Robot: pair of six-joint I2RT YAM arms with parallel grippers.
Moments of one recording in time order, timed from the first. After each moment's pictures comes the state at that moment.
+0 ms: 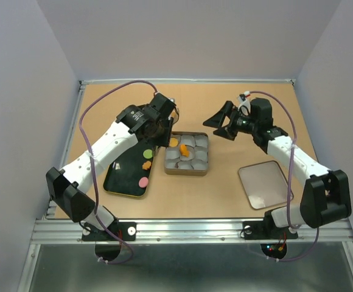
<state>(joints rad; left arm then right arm) -0.71 1.49 1.58 -1.15 -0.18 -0.45 0.28 1.40 0.94 0.02 -0.67 0.90</state>
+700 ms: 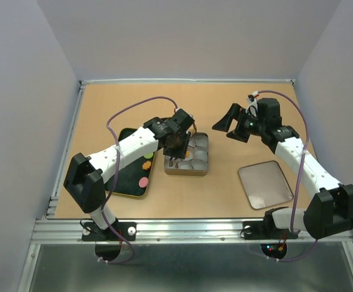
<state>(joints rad) -0.82 1.62 1.42 -0.90 -0.09 -0.50 0.23 1.28 1.03 -0.34 -0.51 0.69</state>
